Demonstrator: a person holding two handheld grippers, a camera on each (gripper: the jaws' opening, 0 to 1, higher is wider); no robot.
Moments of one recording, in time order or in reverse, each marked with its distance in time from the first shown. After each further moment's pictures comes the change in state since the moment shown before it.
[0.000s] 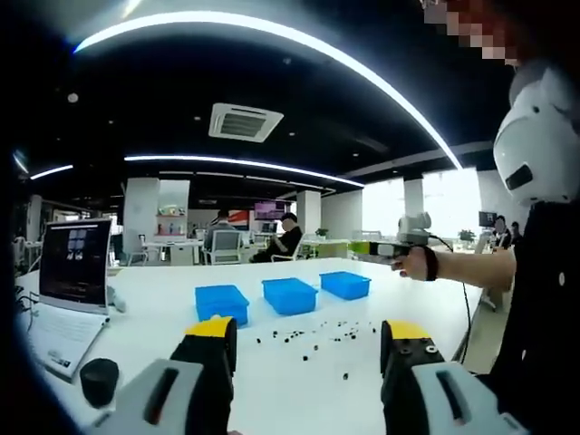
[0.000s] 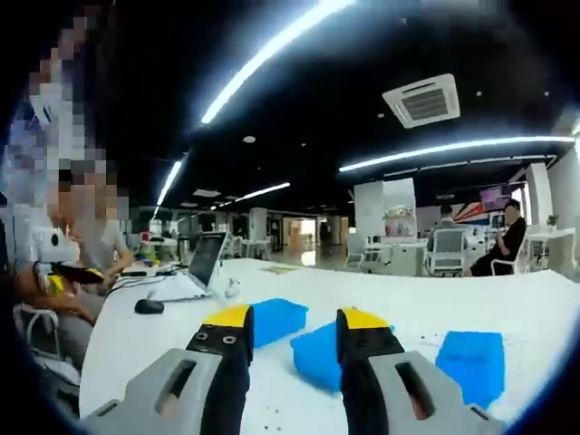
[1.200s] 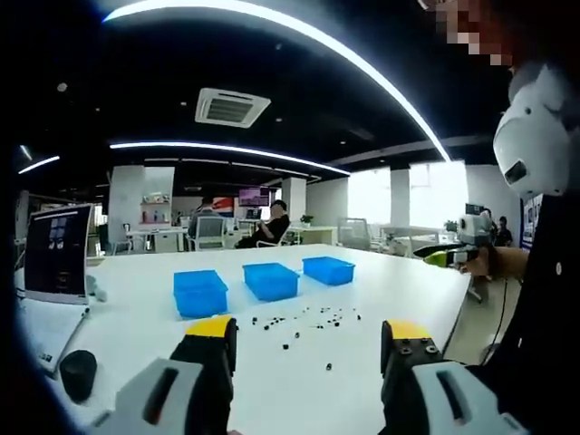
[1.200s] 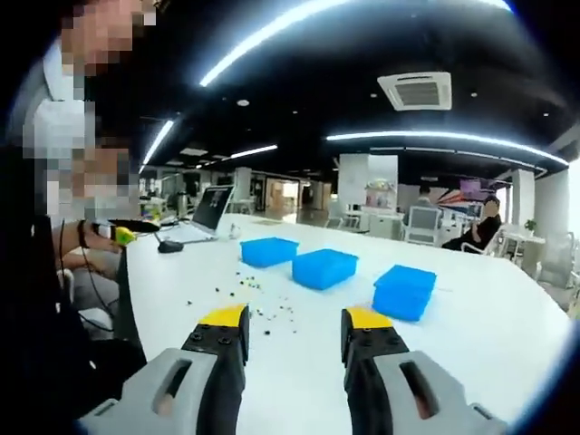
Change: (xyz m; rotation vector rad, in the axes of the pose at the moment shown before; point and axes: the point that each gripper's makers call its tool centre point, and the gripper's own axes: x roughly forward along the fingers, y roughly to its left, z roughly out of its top) left arm 0.015 -0.018 -0.022 -0.008 0.068 -0.079; right arm -0.148 0.035 -0.040 -0.044 0.226 -0.039
